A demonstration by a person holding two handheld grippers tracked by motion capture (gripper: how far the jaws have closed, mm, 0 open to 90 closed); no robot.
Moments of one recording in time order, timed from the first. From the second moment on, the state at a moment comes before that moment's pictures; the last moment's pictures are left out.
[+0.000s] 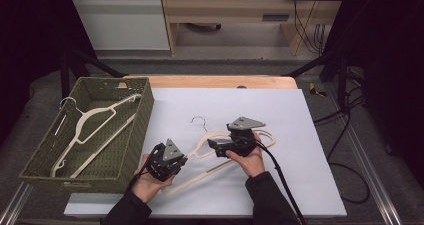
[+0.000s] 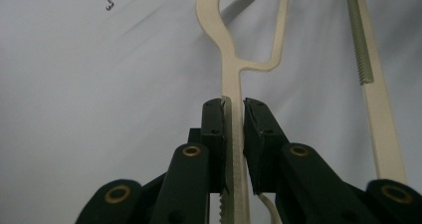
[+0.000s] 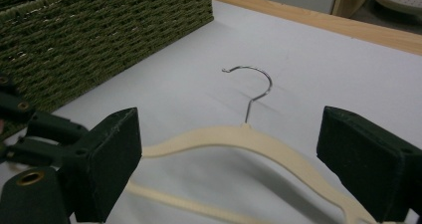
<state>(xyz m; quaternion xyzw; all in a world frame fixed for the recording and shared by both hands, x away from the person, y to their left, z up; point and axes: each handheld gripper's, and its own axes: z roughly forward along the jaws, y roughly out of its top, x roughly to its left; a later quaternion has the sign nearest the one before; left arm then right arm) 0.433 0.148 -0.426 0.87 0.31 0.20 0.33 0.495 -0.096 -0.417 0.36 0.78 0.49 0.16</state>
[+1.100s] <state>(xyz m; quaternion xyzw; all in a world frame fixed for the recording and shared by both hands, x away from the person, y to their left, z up) 0.422 0.142 -0.414 0.87 0.30 0.21 0.34 0.554 -0.052 -0.443 0.44 0.79 0.41 0.12</state>
